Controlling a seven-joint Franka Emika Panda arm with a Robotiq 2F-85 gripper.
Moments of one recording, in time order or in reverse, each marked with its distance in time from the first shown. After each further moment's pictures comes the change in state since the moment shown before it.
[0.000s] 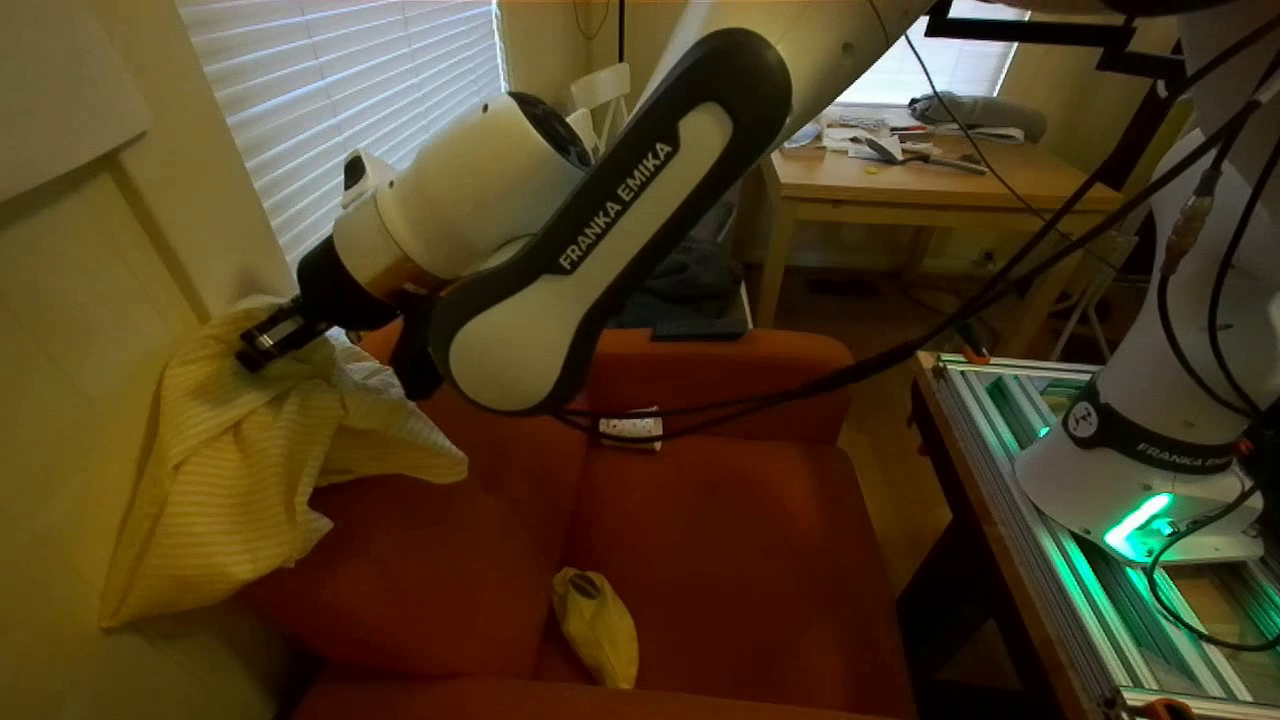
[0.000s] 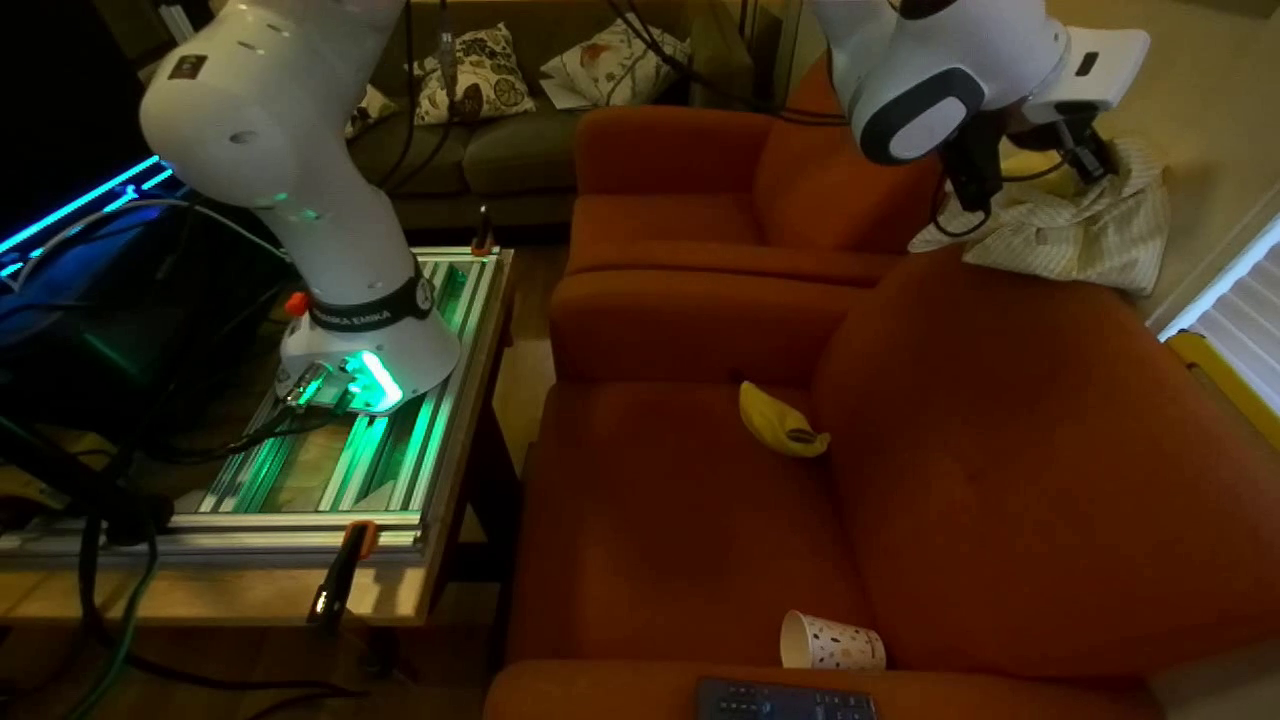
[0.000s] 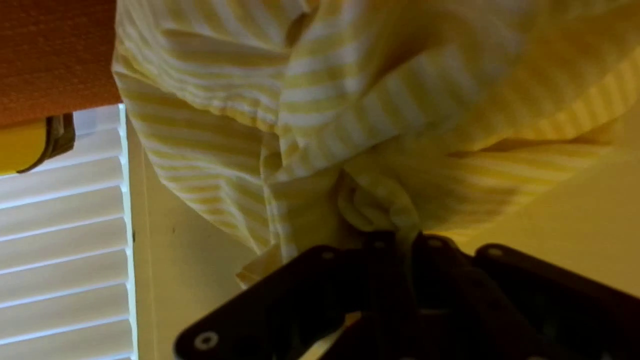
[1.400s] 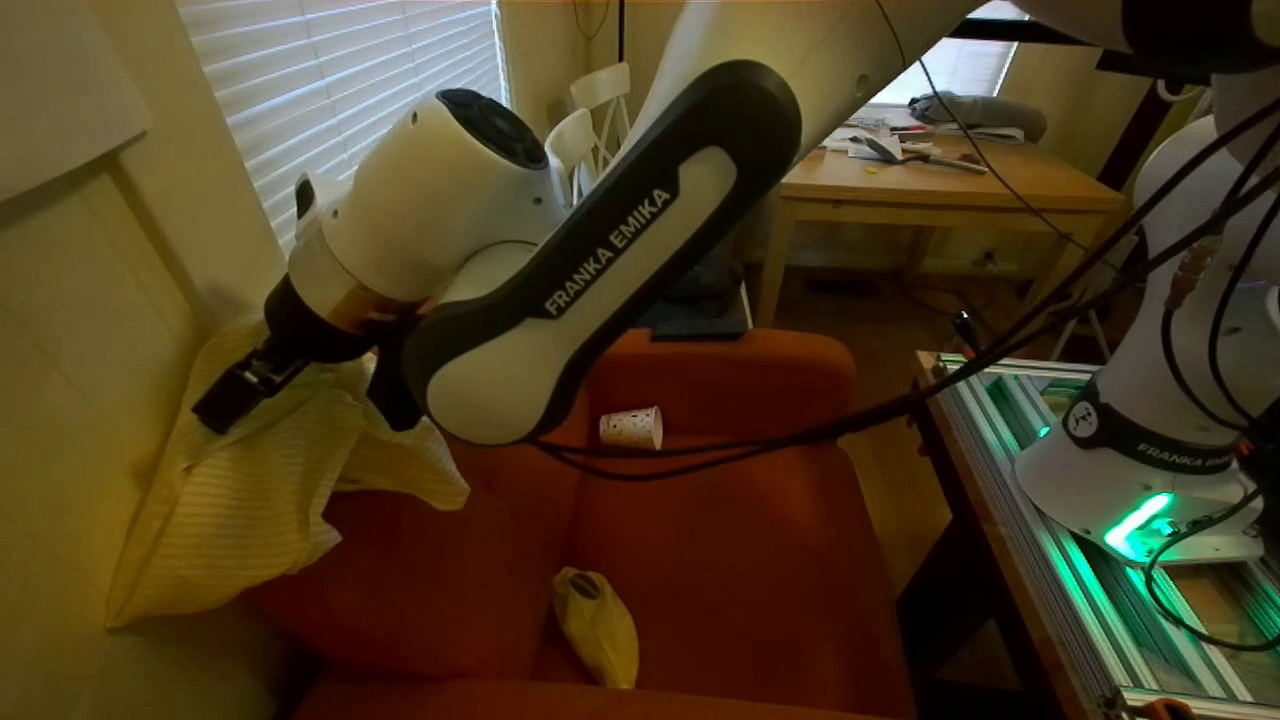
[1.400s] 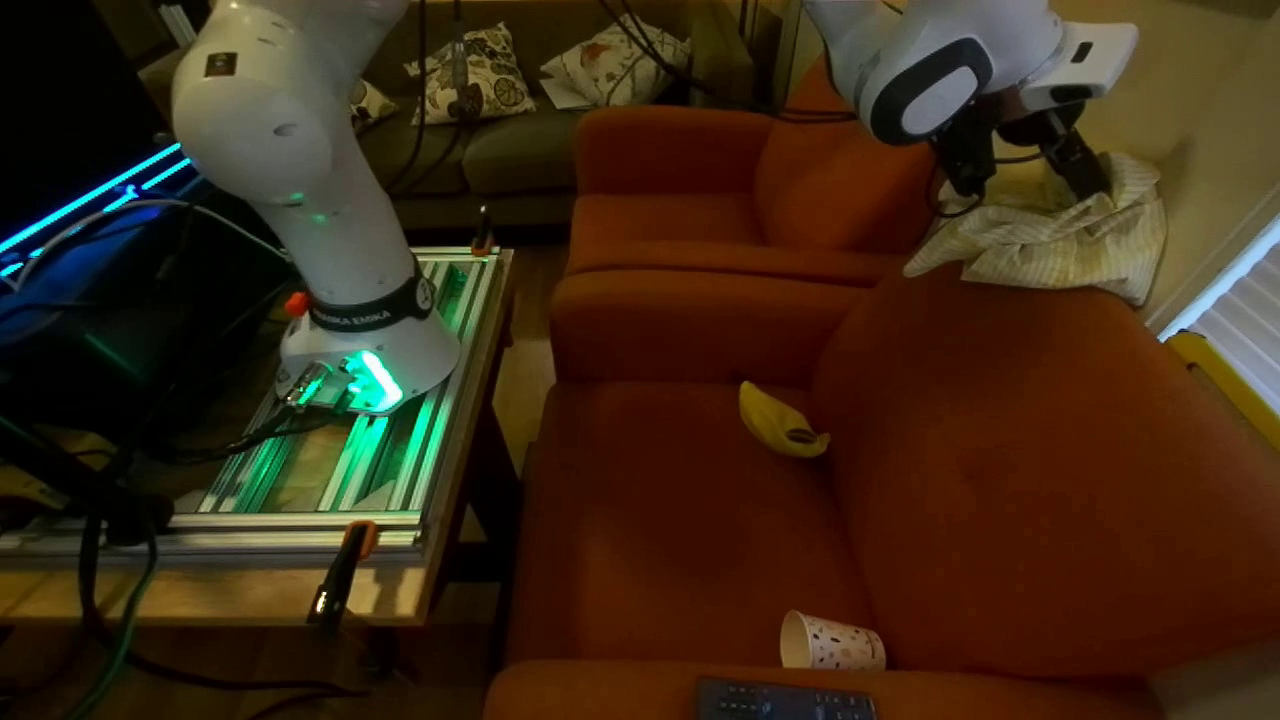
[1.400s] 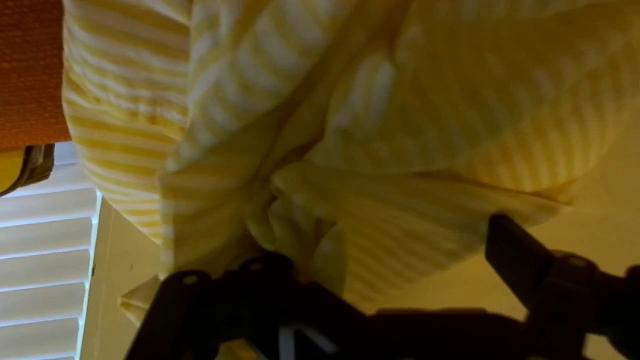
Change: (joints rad) arm 0.216 0.023 -0.228 0.060 0.005 -0.176 0.082
